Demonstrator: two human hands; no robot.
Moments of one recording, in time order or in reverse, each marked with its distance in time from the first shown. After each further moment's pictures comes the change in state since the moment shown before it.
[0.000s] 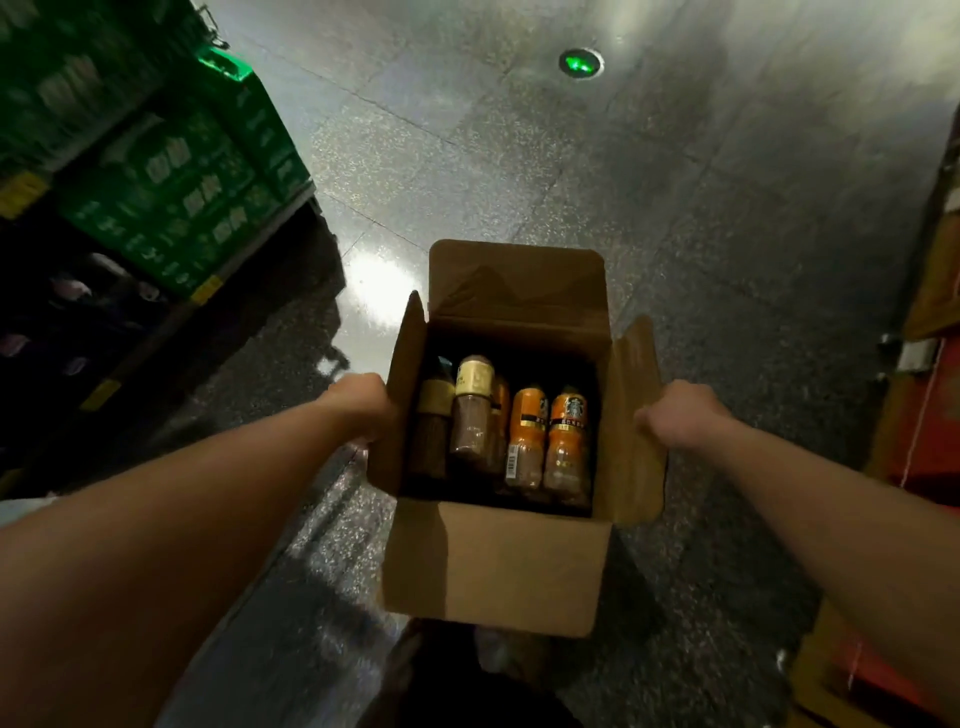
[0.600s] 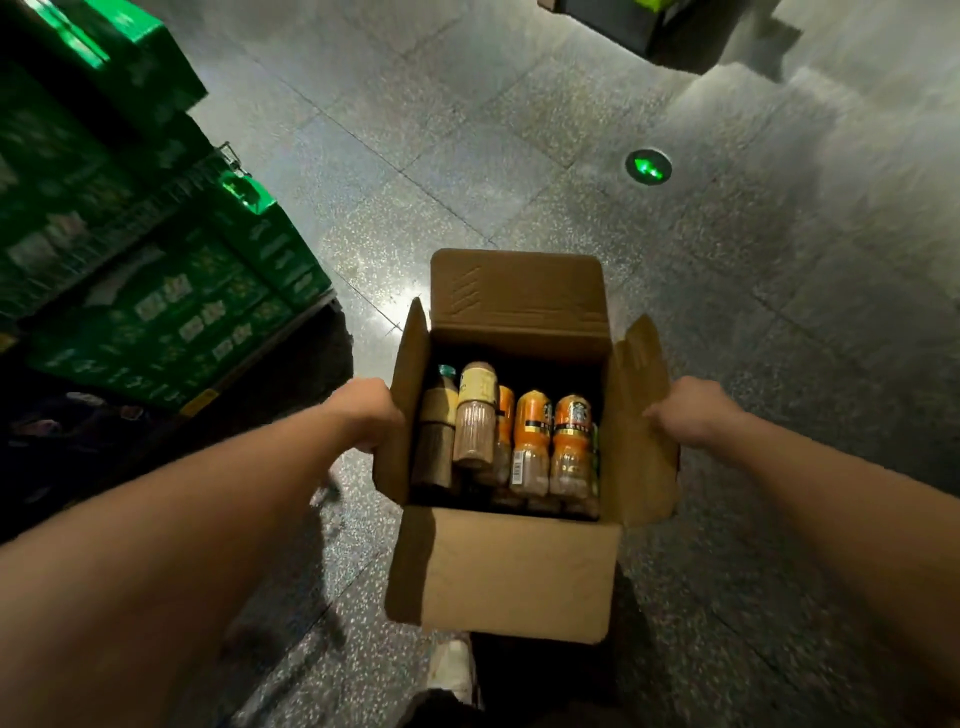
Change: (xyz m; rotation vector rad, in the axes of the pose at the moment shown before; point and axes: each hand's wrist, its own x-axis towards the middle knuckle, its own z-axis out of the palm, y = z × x) left_hand 0.261 0.073 -0.271 -0.117 -0.009 -0.127; right_hand 0.286 -0.249 -0.236 -0.180 -0.033 -0.197
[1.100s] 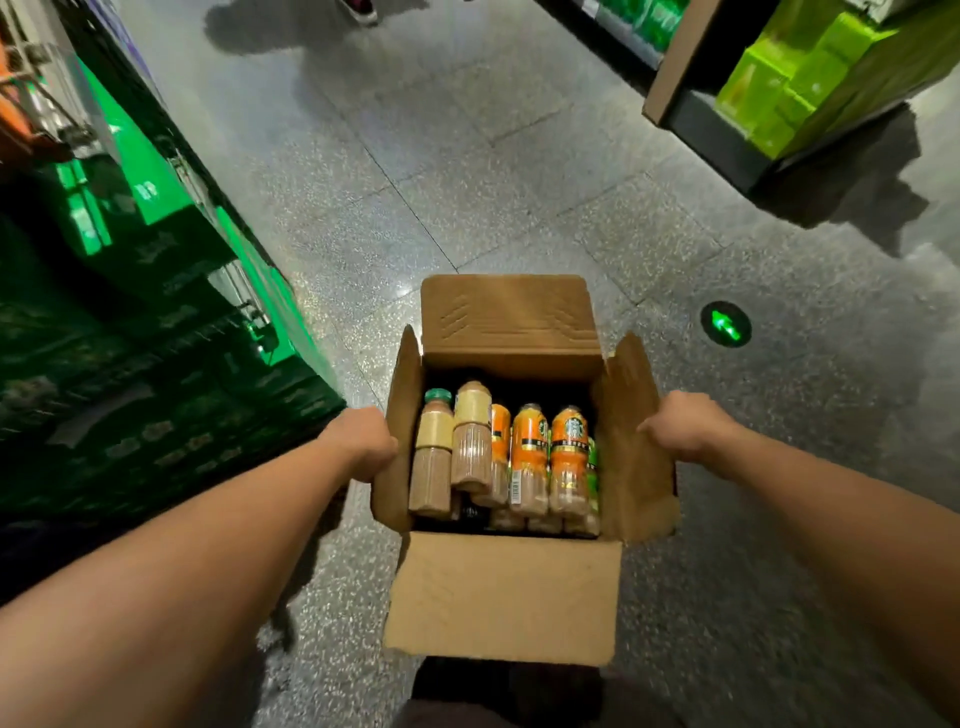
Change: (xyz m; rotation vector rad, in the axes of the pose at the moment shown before) left_hand 0.225 0.027 -0.214 -0.137 0.061 -0.136; right_hand 0.260 -0.228 -0.208 -0.223 0.044 -0.202
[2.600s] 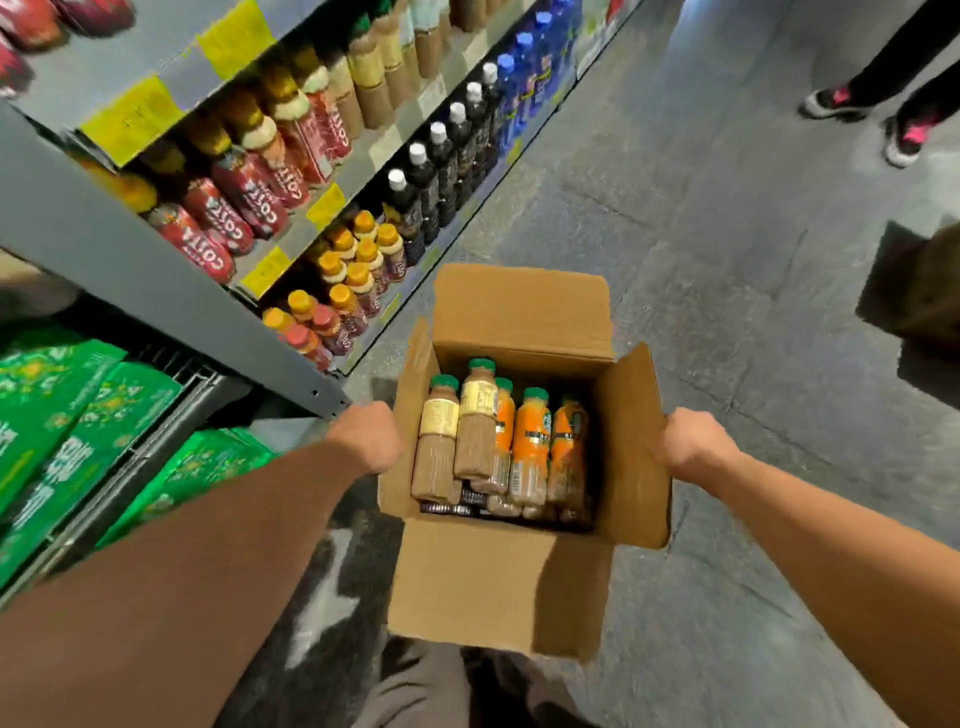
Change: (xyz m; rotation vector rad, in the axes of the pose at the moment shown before) left_hand 0.525 -0.061 -0.502 -0.910 0.052 -0.844; right_hand 0.650 -0.725 -0.415 -0.830 -0.144 -0.779
